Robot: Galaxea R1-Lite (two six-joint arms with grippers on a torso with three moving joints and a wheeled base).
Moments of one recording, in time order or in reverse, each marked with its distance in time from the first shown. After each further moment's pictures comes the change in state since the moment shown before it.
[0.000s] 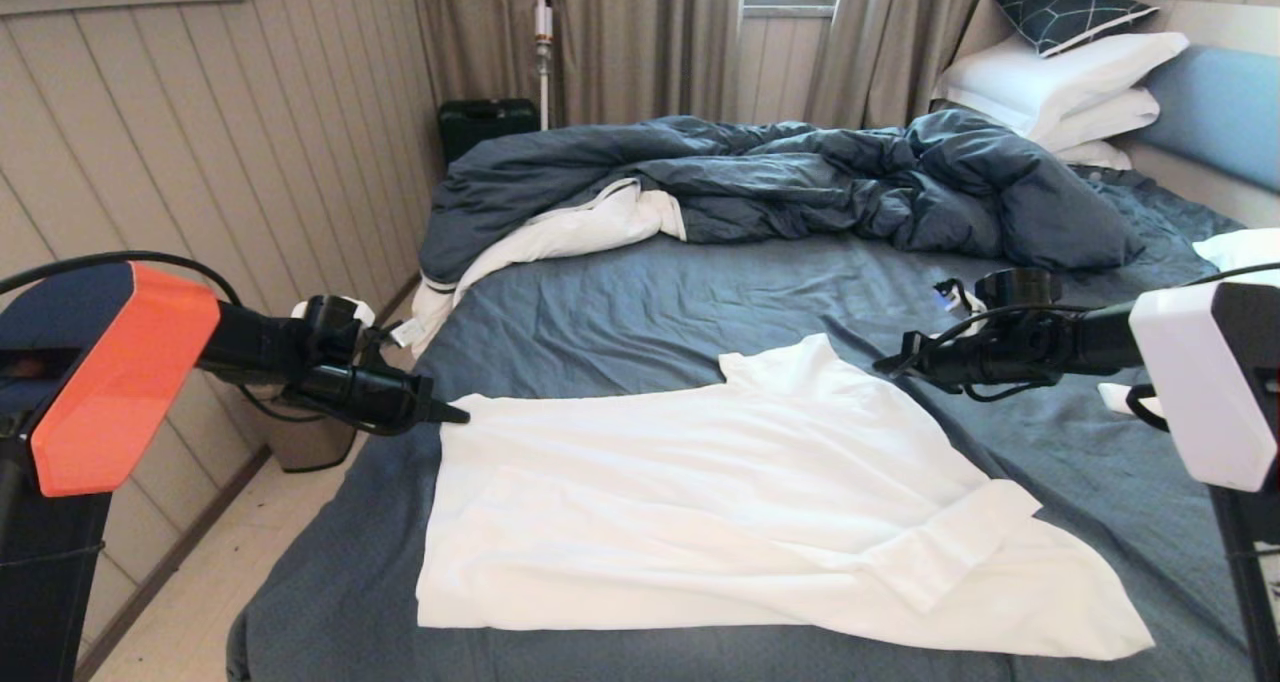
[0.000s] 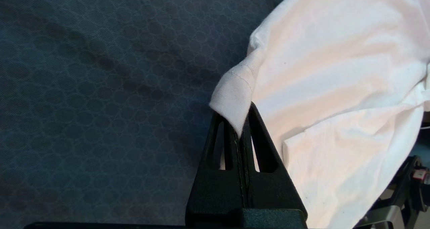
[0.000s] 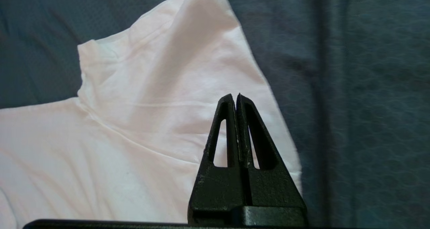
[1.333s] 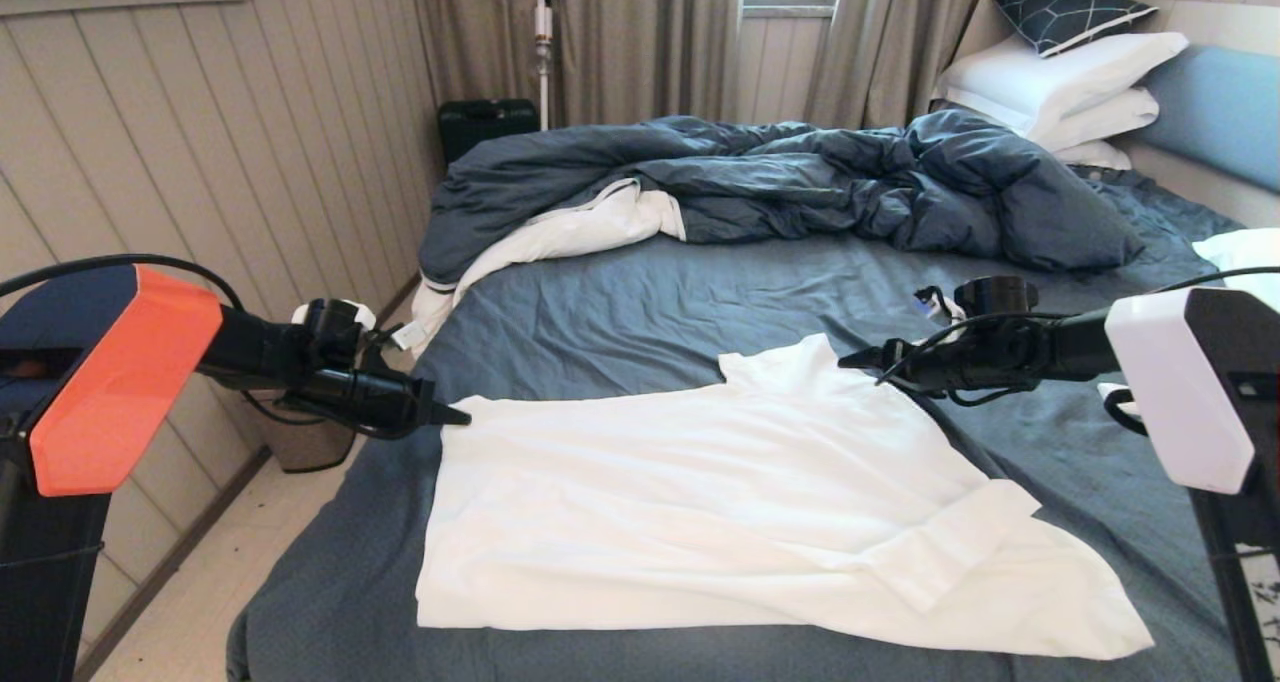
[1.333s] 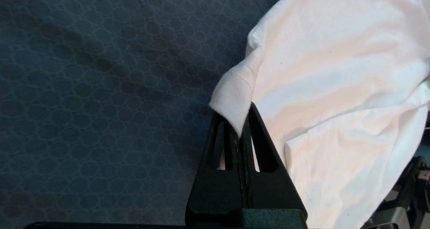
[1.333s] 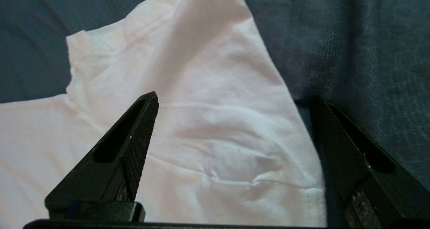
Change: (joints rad) left arm -0.003 -0.002 0.032 -0.047 -0.001 -0.003; right arm 0.046 0.024 0.001 -0.022 -0.040 -0.010
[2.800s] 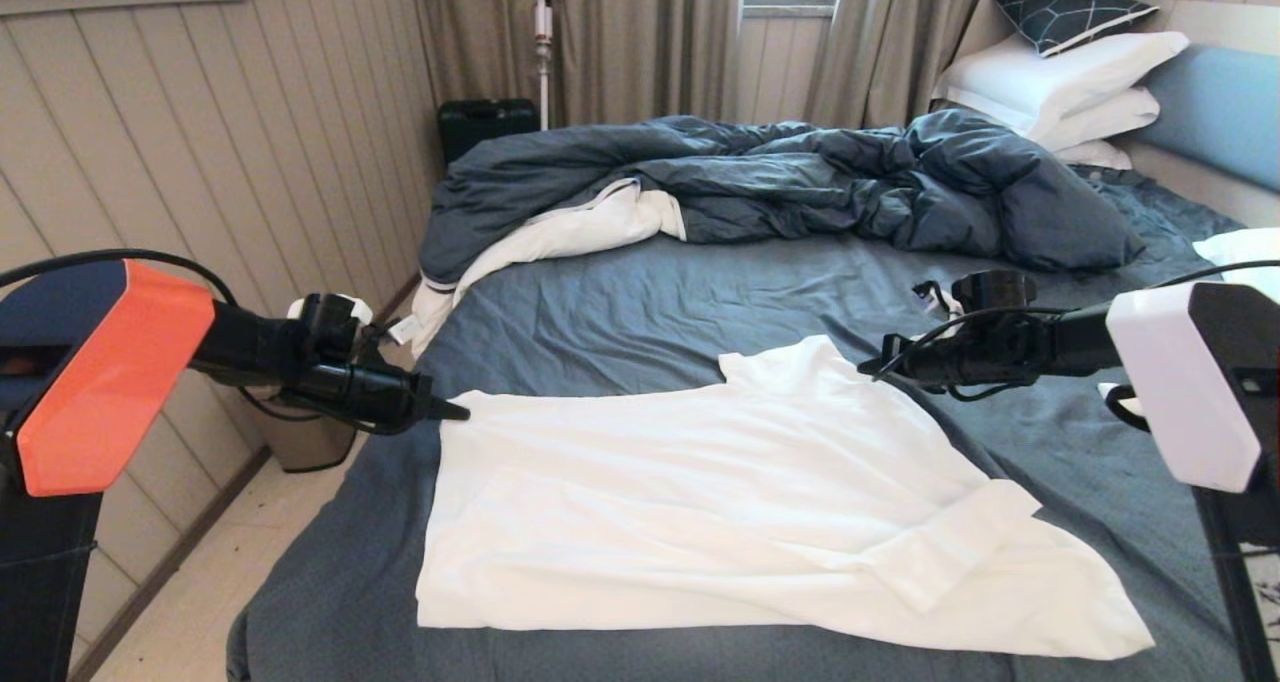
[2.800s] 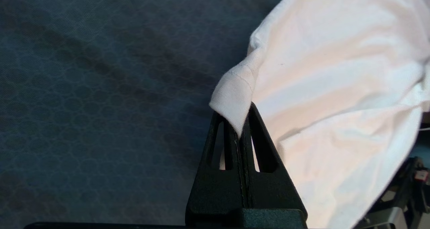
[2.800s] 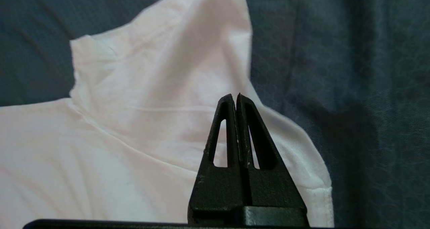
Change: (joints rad) left arm 0.003 -0.021 0.004 -0.001 -0.012 -0.005; right arm -0.001 -0.028 0.014 0.002 -0.020 0.003
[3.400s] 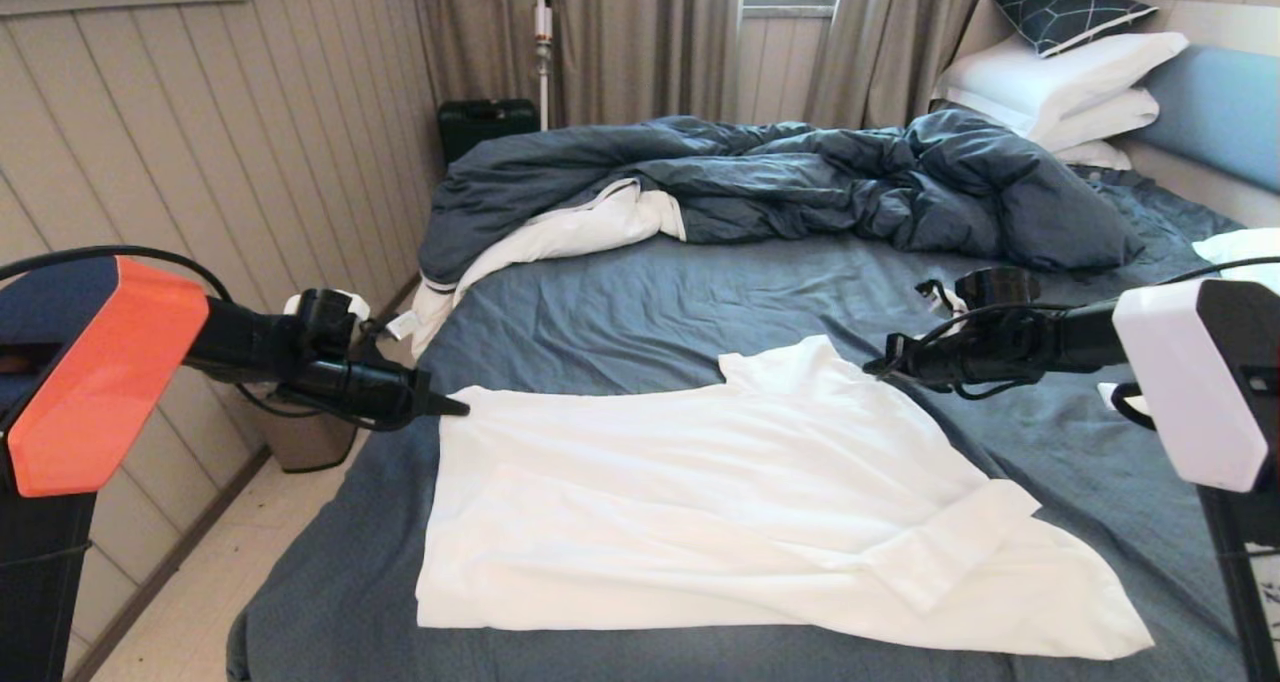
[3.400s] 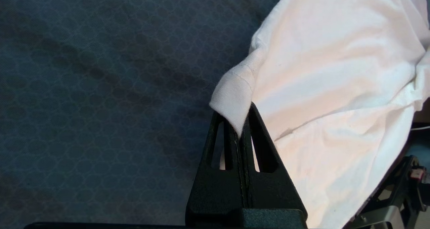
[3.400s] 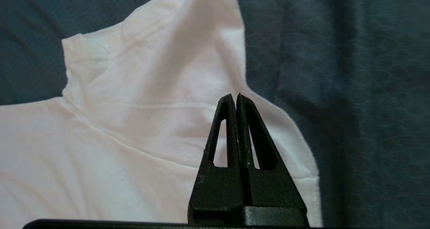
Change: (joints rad) left arm 0.001 -0.008 -0.001 0.000 -0.006 0.000; right arm 0.003 -0.004 -0.008 0.025 -0.034 -0.020
